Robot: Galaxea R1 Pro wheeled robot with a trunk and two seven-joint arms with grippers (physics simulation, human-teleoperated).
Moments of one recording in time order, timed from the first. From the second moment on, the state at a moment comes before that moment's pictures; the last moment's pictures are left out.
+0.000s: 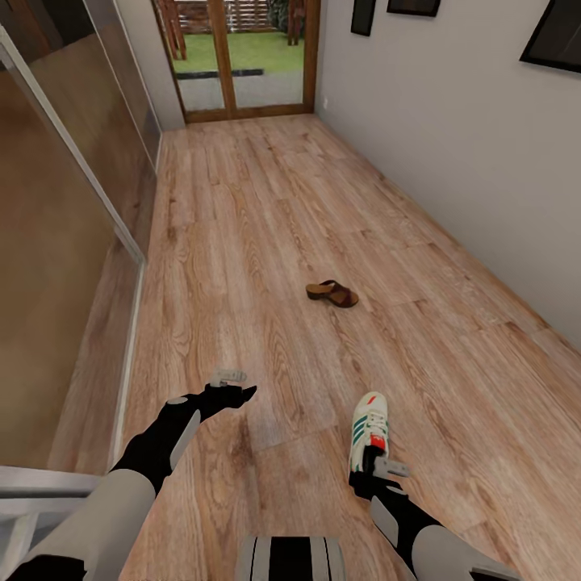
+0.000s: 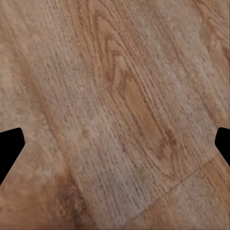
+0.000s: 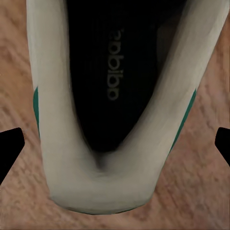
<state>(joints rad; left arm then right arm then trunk) -0.74 0.00 -0.09 -0.71 0.10 0.30 -0.31 -0.67 0.10 -0.21 -0.18 -0.02 0.00 -0.15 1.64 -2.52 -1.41</state>
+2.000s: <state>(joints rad) -0.74 0.00 -0.09 -0.71 0.10 0.30 -0.31 -0.67 0.10 -0.21 -0.18 -0.02 0.00 -0.15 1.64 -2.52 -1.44</state>
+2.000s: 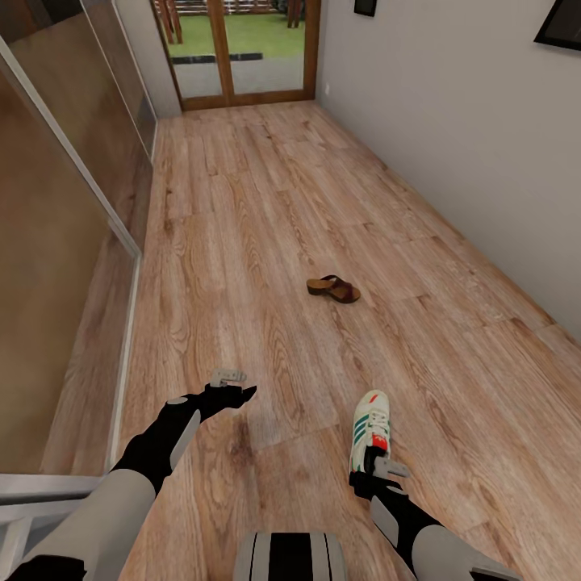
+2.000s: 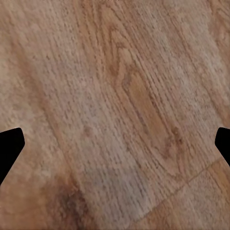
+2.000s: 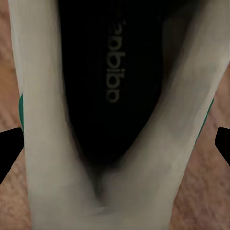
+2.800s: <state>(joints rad) -0.74 0.00 -0.09 -0.71 0.10 0.30 -0.31 -0.67 0.10 -0.21 -0.18 -0.01 0.00 -0.15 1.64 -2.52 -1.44</state>
